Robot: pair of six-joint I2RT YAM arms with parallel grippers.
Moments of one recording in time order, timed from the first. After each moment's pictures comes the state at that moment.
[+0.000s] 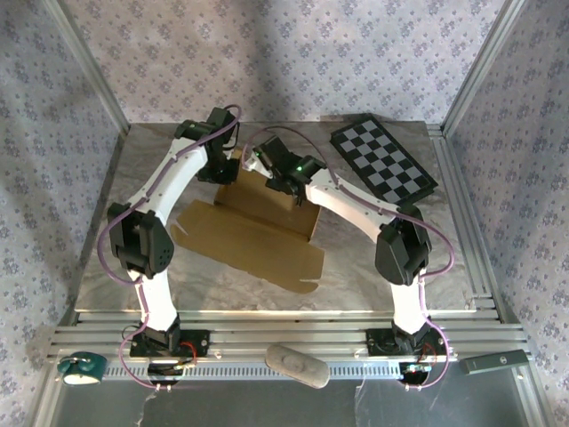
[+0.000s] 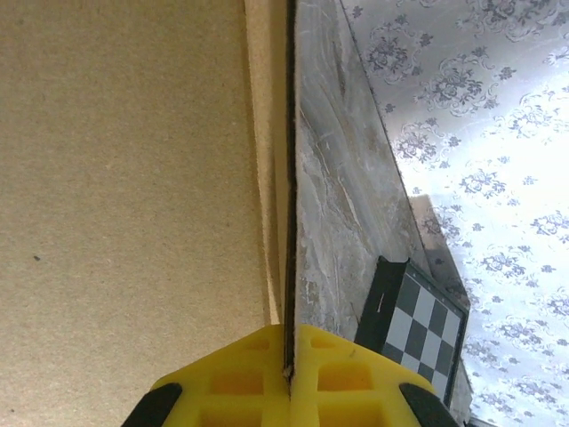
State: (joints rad) left arm -0.39 1.89 1.88 -1.26 -0.09 -0.24; right arm 0.80 1.96 1.80 -0.65 0.49 -0.59
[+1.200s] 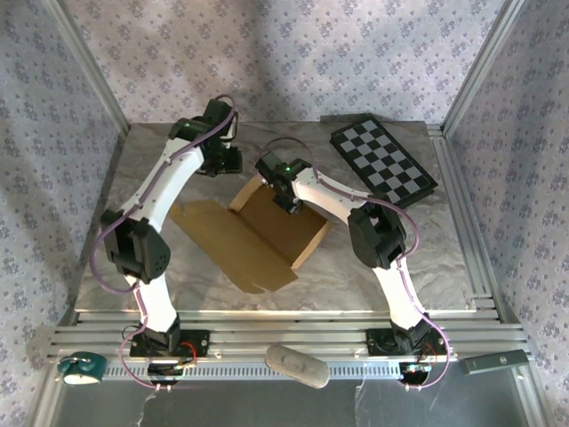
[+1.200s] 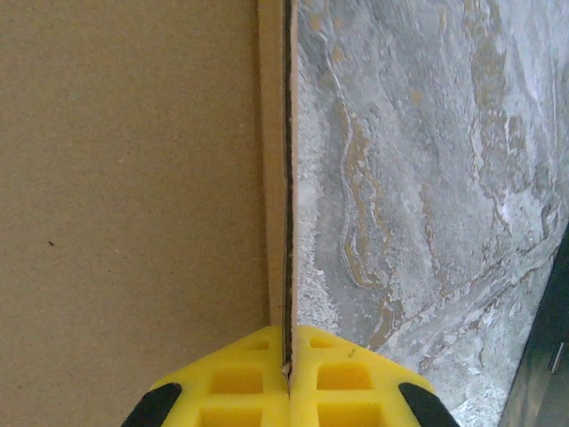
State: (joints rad) left arm -0.40 1.82 1.90 -1.17 -0.10 -0.38; right arm 0.73 2.20 1.87 -0.95 0.43 -0.15
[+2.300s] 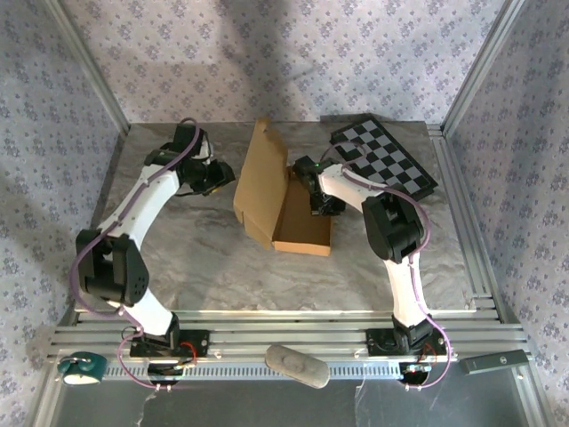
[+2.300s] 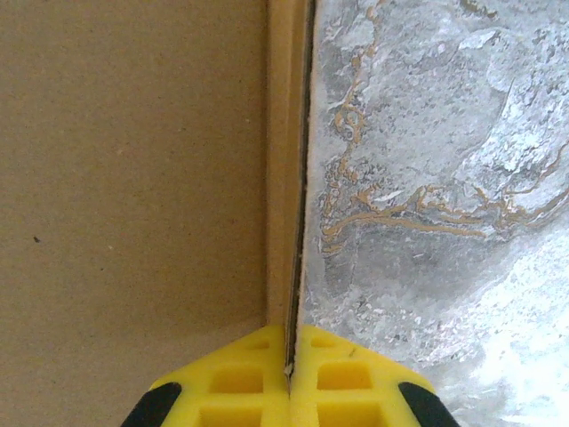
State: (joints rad) left arm -0.26 1.63 1.43 -0.81 0.29 -0.63; right arm 0.55 2.15 1.66 -1.05 0.37 0.65
